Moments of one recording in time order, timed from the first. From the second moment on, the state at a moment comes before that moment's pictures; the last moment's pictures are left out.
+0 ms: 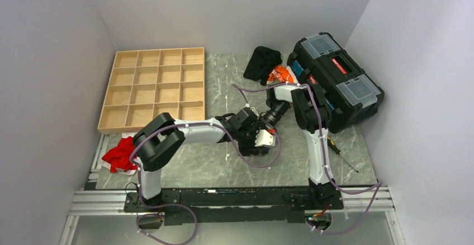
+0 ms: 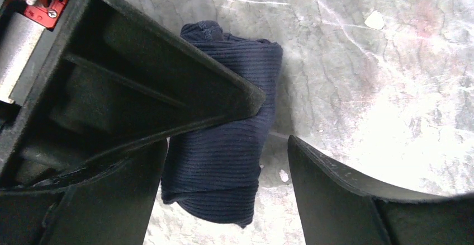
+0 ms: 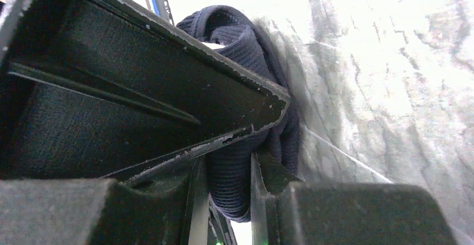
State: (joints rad) left arm -0.97 1.88 1.14 -0.15 0.36 0.69; right arm 0.33 2.32 1.51 -1.44 -0.90 -0.92
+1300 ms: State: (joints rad) left arm -0.74 2.12 1.45 -0.51 0.84 0.60; right arm 0.15 1.98 1.33 -1.20 -0.82 -0.86
